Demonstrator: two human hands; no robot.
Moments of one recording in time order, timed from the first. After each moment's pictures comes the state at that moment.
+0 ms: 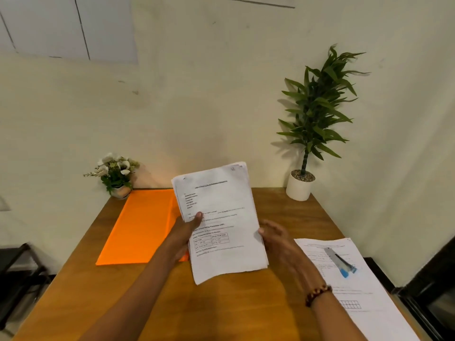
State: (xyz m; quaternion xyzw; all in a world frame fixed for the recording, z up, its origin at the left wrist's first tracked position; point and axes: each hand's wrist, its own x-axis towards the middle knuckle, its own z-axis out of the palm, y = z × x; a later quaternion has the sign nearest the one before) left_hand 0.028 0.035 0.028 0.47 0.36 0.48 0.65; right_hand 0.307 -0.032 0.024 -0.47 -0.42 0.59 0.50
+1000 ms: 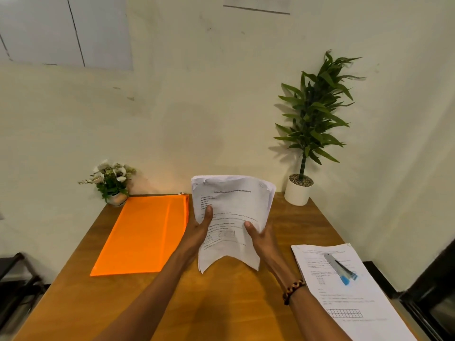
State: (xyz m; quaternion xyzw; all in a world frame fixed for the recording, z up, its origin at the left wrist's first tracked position) left_hand 0.070 0.038 0.047 0.51 0.43 0.49 0.56; right_hand 0.258 -0.005 0.038 -0.56 -0.49 0.38 0.55
